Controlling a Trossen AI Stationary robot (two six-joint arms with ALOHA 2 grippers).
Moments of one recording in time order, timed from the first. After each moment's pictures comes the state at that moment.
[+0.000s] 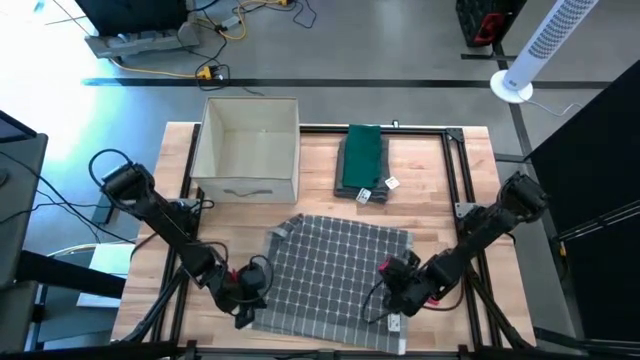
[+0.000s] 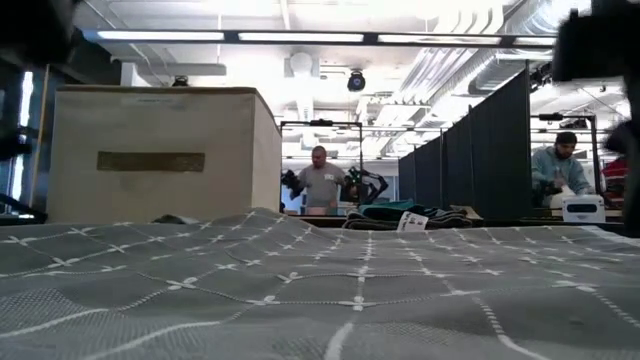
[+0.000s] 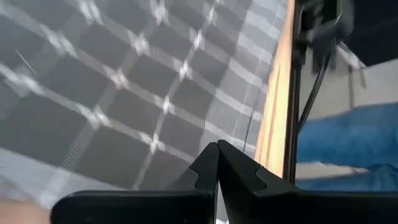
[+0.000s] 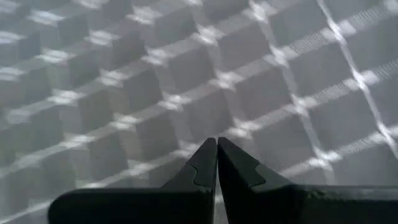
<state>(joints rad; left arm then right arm) -0.80 1.52 0.68 0.01 -0.25 -1.07 0.74 1.66 0.87 -0.41 0.37 1.19</state>
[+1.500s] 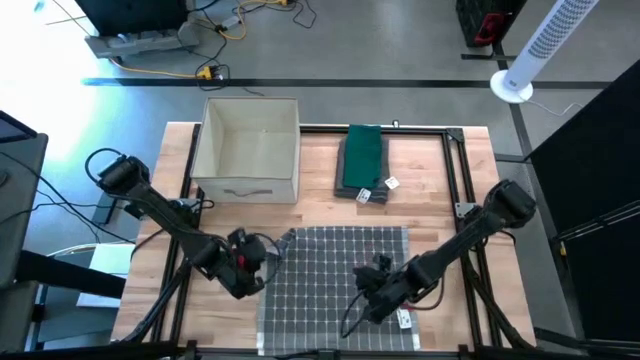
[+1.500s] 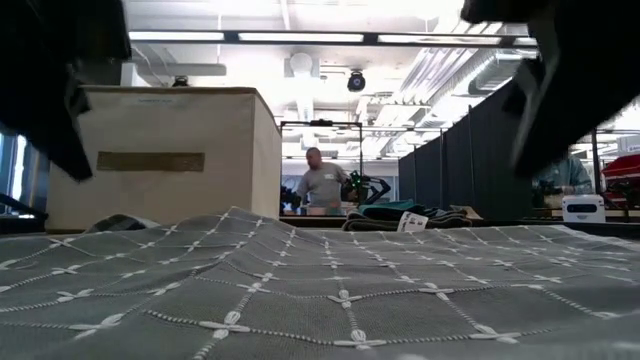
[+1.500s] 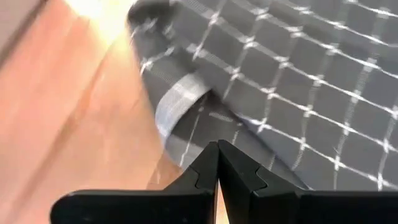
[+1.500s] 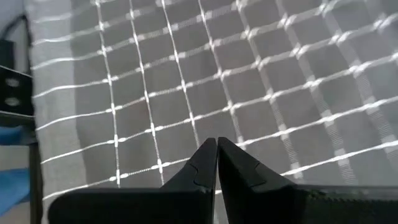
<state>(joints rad) -0.70 1.47 0.81 -0.61 -0.48 -1.12 0.64 1.80 1.10 -0.35 0.31 0.87</state>
